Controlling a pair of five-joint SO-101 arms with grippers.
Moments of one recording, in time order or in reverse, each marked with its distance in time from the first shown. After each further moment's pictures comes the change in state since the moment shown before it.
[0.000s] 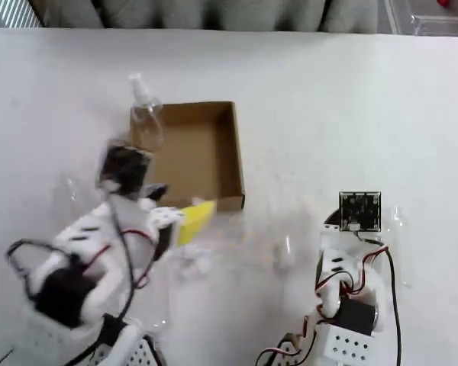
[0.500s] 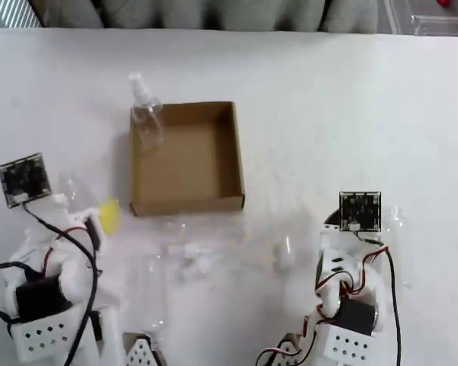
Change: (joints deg) left arm -40.7 -6.5 13.4 3.7 -0.8; right arm 0.0 0.0 0.0 0.0 0.0
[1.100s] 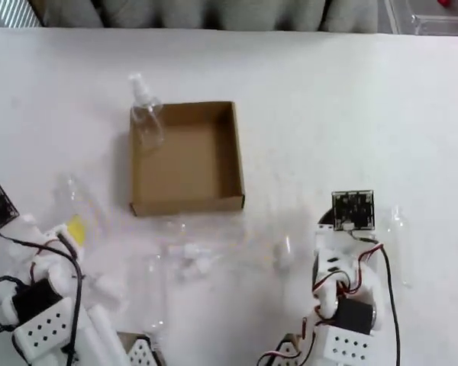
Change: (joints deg) left arm -18.5 0.0 16.4 -12.7 0.0; right arm -3.0 0.0 -1.0 0.3 0.2
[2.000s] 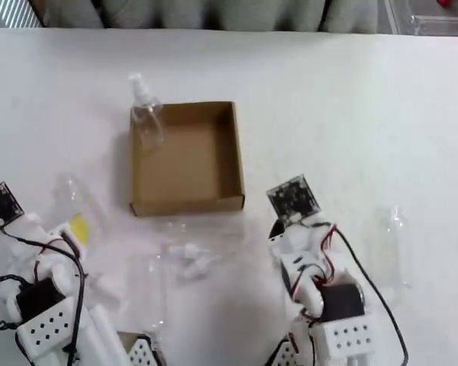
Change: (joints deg) left arm 1.1 0.0 1.7 -2.5 0.0; right arm -23.7 22.3 -18.1 12.3 0.8
